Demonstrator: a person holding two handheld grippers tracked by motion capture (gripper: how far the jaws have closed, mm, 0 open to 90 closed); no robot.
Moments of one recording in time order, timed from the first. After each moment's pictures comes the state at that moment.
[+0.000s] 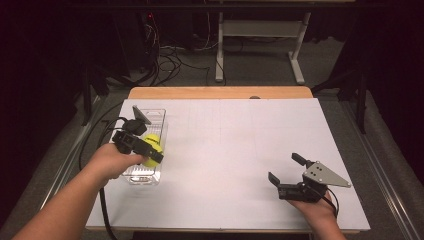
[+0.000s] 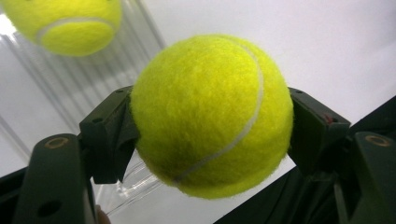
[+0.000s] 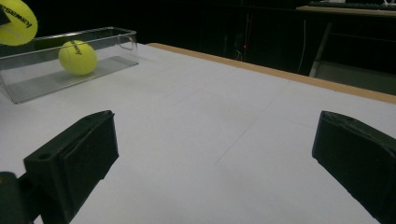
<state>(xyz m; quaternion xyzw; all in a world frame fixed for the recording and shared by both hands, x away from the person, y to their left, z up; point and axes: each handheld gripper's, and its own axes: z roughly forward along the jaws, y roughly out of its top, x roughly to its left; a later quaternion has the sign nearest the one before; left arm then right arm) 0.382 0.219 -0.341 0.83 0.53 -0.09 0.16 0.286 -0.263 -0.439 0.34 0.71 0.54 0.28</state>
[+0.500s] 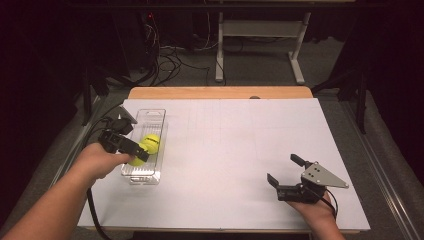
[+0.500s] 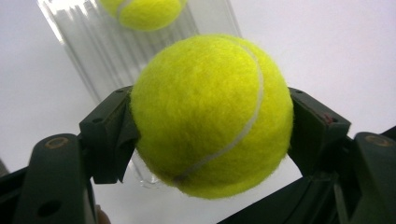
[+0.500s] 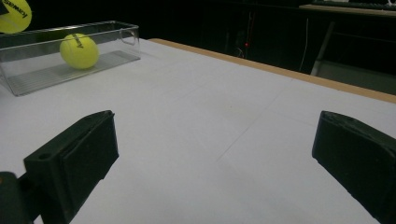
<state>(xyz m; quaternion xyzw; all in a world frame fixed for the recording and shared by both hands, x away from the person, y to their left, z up) 0.381 0.248 -0.342 0.82 0.56 -0.07 0.13 0.285 -0.261 -0.441 0.34 0.72 0.54 0.29</state>
